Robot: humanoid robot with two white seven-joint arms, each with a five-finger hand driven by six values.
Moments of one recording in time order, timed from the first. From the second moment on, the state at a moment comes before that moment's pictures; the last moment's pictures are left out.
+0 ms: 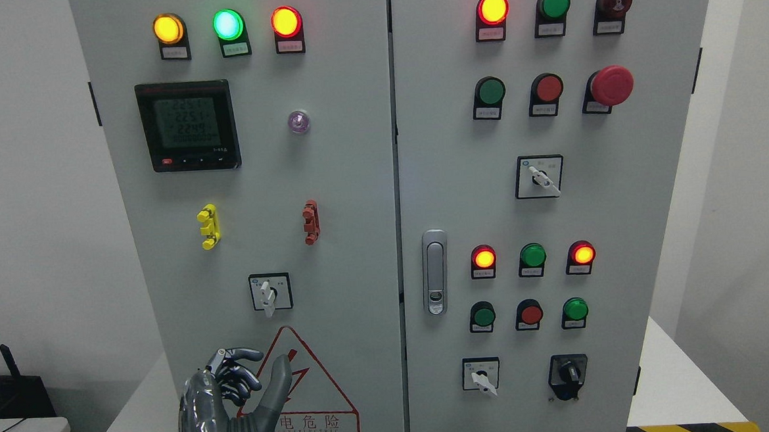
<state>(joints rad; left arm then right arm) -0.27 -0.10 -0.10 -1.85 -0.45 0.26 0.29 0.12 0.12 0.00 -0.09 0.00 0.00 -0.21</state>
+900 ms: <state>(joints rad) -0.34 -0.10 -0.13 -1.82 -0.33 0.37 0.41 0.12 0.12 0.00 -0.09 0.00 0.00 -0.21</state>
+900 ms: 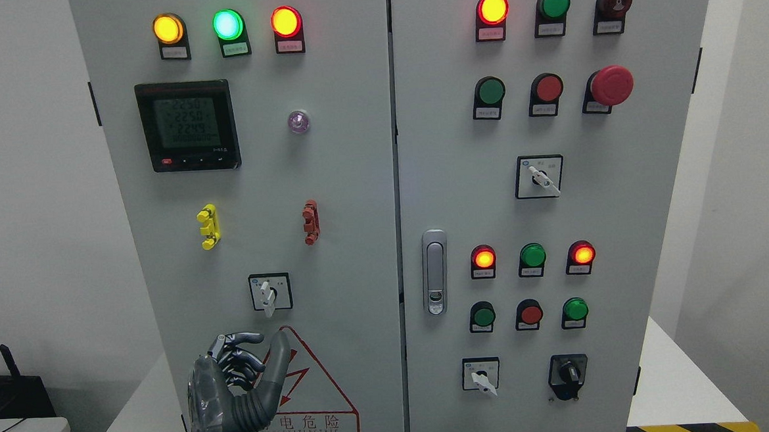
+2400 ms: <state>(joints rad) -0.45 -0.11 -0.17 -1.78 -0.33 0.46 0.50 0.12 0.12 0.00 -0.09 0.00 0.00 -0.21</state>
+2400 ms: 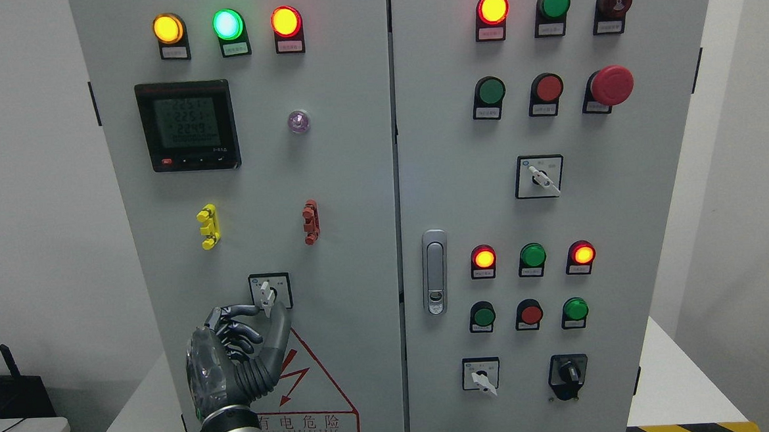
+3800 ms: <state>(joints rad) -0.50 -0.11 -0.18 -1.76 -0.29 0.54 0.51 0.12 0.12 0.00 -0.09 0.00 0.00 -0.21</state>
